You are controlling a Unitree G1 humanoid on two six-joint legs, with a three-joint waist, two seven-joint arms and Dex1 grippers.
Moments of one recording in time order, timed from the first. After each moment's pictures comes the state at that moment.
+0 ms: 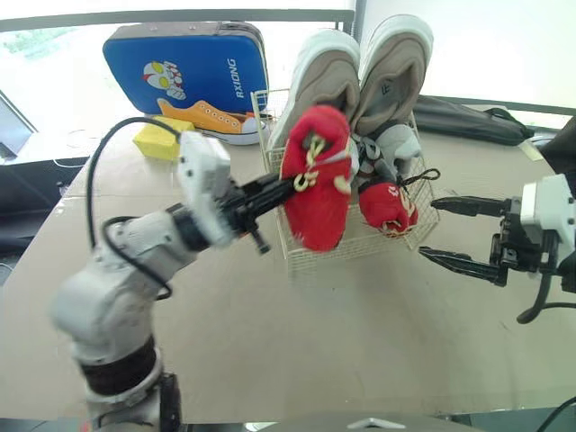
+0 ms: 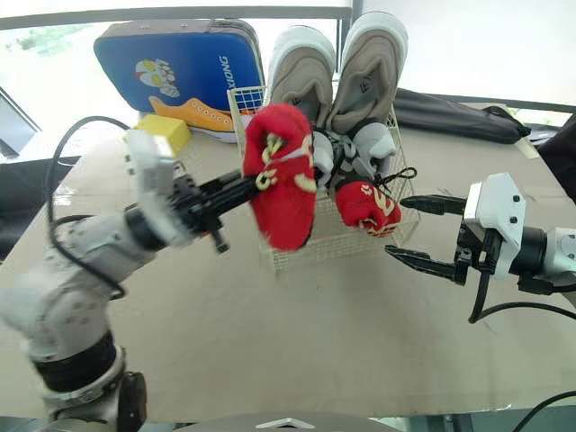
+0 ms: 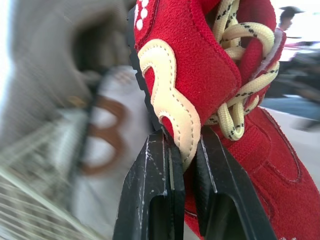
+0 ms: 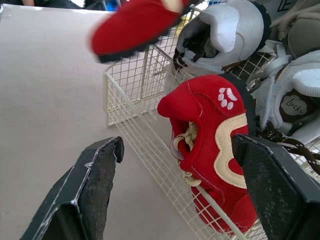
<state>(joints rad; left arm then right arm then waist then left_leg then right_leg) -0.38 0.41 0.16 -0.66 -0.49 0.71 -0.63 -0.06 -0.98 -0.35 -0.65 0.80 0.54 0.93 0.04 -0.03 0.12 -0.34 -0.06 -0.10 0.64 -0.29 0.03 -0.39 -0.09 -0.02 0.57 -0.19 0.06</state>
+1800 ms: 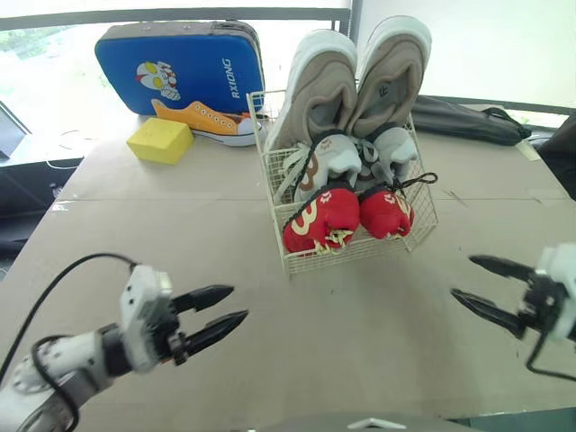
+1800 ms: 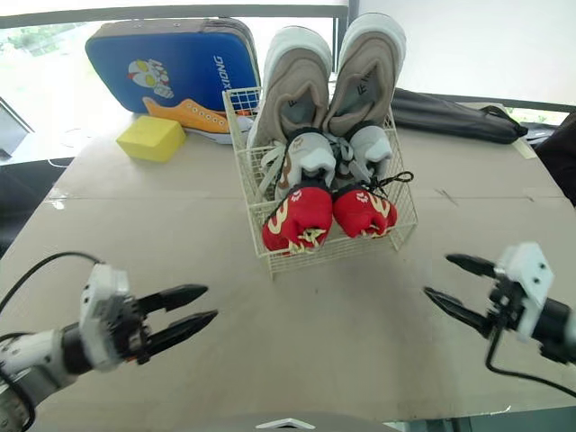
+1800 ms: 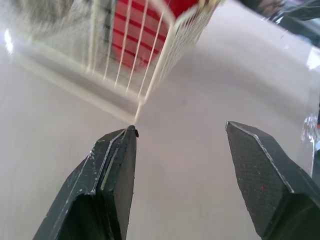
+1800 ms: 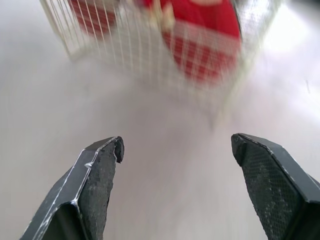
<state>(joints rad) 0.65 0.82 0.52 -0.58 -0.82 0.44 -0.96 0.54 -0.79 -0.61 -0.54 0.63 0.39 1.02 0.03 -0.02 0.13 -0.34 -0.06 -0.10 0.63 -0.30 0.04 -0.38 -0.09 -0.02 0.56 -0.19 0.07</state>
